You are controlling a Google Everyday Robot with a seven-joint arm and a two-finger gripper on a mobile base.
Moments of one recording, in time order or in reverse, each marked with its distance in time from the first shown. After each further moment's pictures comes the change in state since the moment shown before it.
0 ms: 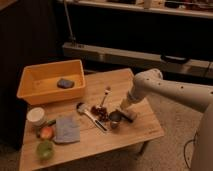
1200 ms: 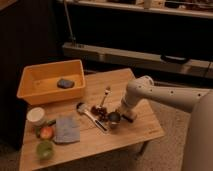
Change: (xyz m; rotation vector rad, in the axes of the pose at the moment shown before) arm 0.004 0.023 0.053 -0.018 0.025 -0.183
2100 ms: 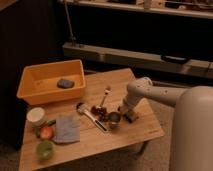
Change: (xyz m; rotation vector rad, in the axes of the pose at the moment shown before) arm 0.005 -0.033 0.037 -0.005 0.039 0.066
